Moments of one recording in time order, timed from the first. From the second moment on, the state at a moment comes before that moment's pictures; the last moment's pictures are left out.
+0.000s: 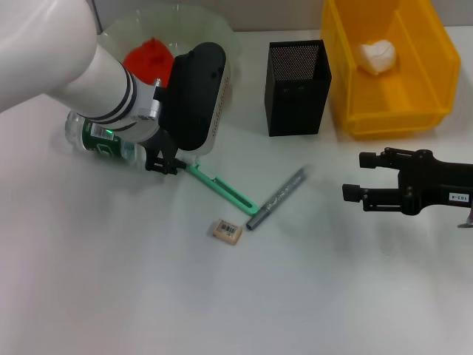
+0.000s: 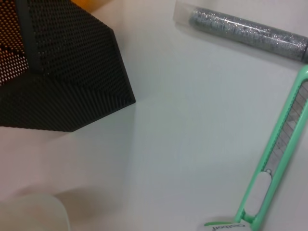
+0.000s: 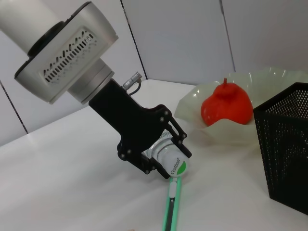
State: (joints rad) left arm -0.79 -2.07 1.68 0.98 2.67 1.07 -1.69; right arm 0.49 2.03 -0.61 -0.55 -2.07 -1.53 1.32
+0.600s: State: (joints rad) left arm -0.76 -2.07 1.64 1.03 2.65 1.11 -1.70; right arm 0.49 2.03 -0.61 -0.55 -2.07 -1.53 1.32
